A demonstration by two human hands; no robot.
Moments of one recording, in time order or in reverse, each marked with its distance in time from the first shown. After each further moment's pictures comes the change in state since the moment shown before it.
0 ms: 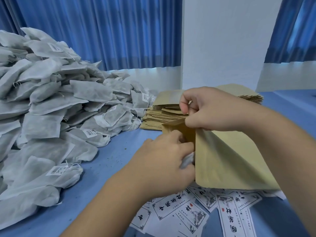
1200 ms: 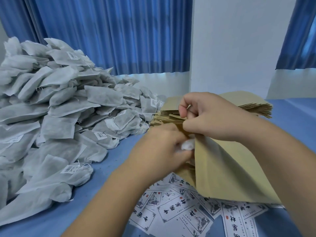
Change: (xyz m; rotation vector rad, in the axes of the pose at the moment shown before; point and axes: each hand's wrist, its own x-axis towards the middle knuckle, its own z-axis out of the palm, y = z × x) left_hand 0.011 -0.012 -0.012 -0.193 0.287 0.007; right_hand -0.002 -0.014 0.006 0.104 0.059 -0.117
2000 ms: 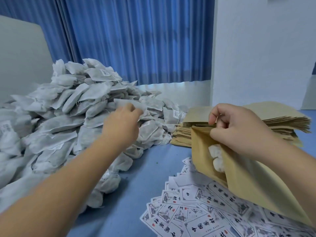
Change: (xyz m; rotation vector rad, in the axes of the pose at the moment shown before) left_hand 0.018 -0.129 -0.082 0.760 0.053 -0.336; right_hand 0.012 0.021 0.012 -0.029 0.264 -0.022
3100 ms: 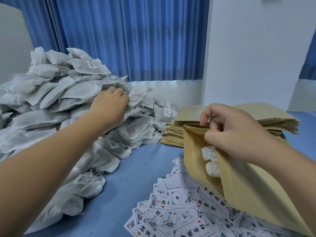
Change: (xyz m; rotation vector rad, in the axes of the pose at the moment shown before) left_hand 0.058 -0.027 0.022 0.269 0.067 0.170; right_hand -0.001 -0.002 -0.002 0.028 -0.078 -0.058
